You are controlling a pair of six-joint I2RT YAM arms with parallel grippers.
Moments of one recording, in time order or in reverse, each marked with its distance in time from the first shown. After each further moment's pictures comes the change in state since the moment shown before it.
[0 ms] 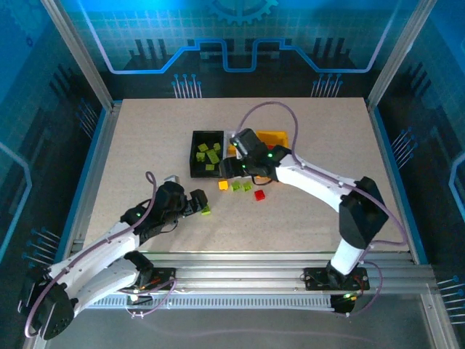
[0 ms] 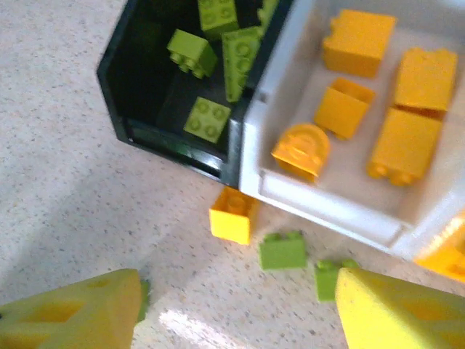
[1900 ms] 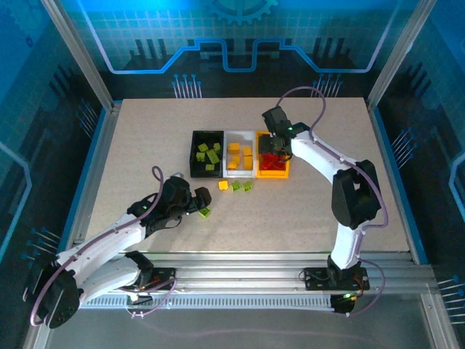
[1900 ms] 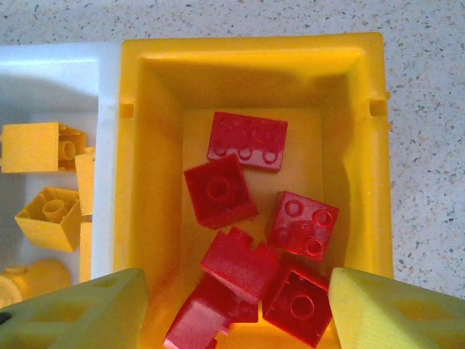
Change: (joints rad) left arm 0.000 0.100 0.053 0.005 0.026 0.003; right arm -0.306 0.185 0.182 -0.130 0.157 -0.014
